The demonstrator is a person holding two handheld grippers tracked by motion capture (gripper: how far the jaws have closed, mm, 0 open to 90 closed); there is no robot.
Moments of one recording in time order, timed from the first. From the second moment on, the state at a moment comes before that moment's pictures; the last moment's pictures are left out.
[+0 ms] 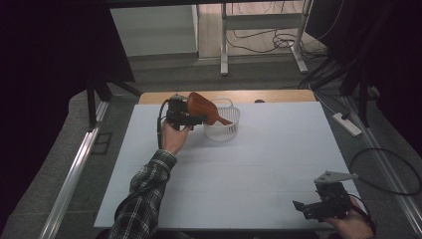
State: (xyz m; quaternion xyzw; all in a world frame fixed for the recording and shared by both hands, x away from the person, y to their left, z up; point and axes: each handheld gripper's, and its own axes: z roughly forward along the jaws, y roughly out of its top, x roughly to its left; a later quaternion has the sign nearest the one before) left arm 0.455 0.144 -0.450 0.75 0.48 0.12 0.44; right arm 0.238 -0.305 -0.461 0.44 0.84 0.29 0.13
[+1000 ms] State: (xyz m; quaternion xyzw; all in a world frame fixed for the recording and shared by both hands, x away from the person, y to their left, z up) left arm 0.445 0.157 -0.444 0.79 0.40 0.11 0.44; right arm 0.237 -0.305 -0.460 0.43 0.84 0.30 0.13
